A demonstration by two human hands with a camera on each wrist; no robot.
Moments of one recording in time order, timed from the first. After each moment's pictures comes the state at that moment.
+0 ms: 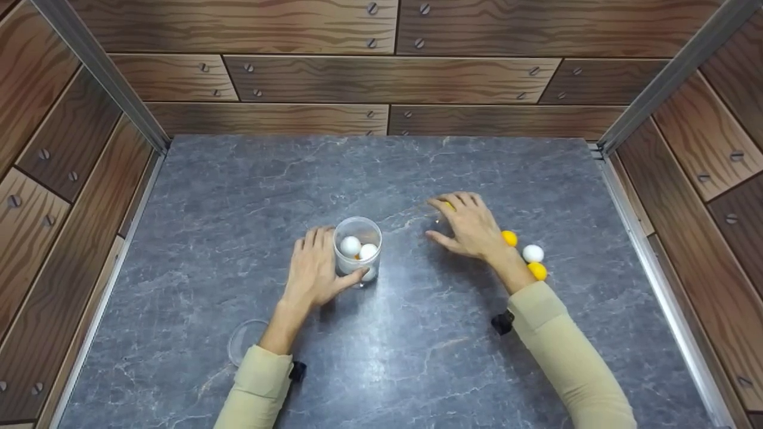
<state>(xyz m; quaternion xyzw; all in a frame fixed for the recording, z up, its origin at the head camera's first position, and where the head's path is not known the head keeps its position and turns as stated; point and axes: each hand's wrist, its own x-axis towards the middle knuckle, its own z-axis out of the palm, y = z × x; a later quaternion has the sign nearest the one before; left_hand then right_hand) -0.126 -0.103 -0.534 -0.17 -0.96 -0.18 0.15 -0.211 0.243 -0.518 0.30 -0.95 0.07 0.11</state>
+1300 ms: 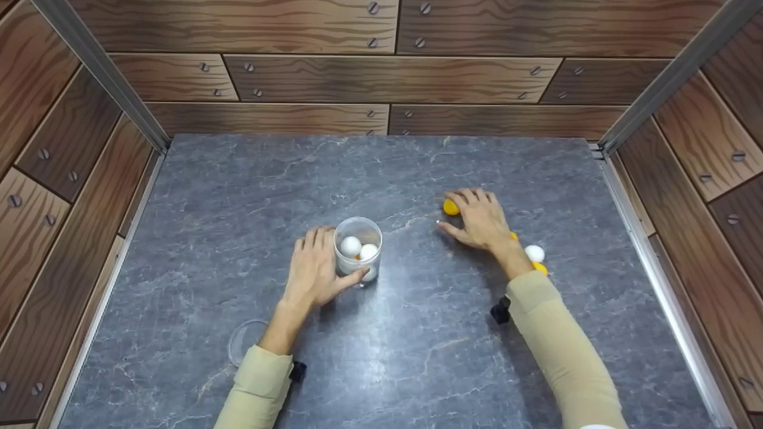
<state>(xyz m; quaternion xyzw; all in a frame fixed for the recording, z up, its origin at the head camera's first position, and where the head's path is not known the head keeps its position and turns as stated) -0.126 -0.102 -0.534 -0.17 -0.96 -0.16 0.15 -0.237 0.271 -0.543 0.20 -0.98 0.06 0.03</state>
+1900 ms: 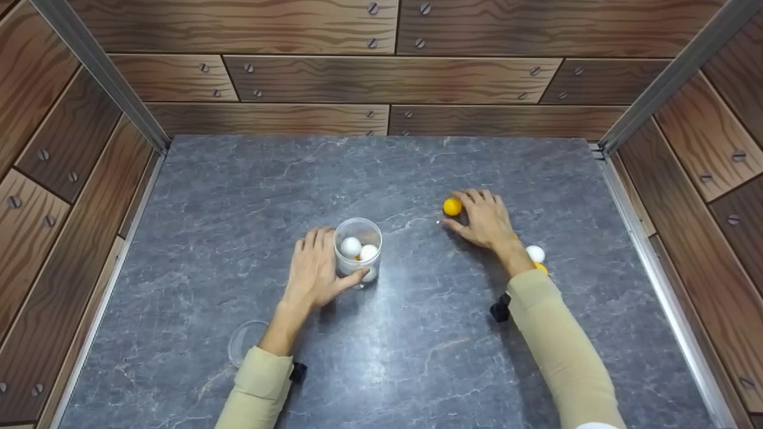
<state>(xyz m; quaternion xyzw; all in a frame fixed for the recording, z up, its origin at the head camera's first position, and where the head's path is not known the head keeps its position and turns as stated) -0.126 -0.102 -0.533 -0.17 -0.96 -0.17 0.15 -0.243 0.281 -0.552 0.16 -0.98 0.10 0.03</state>
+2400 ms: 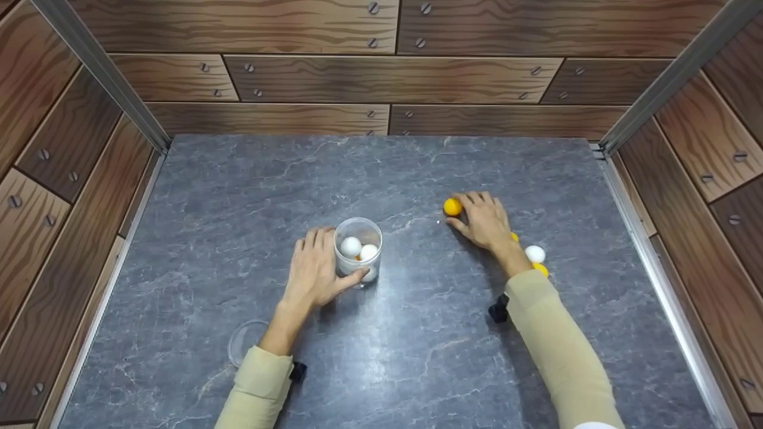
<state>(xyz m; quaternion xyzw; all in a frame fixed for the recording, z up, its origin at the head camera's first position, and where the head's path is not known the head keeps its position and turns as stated) -0.126 -0.102 -0.534 -0.17 -0.96 -0.17 0.16 -0.244 0.281 -0.558 0.16 -0.98 0.10 0.04</state>
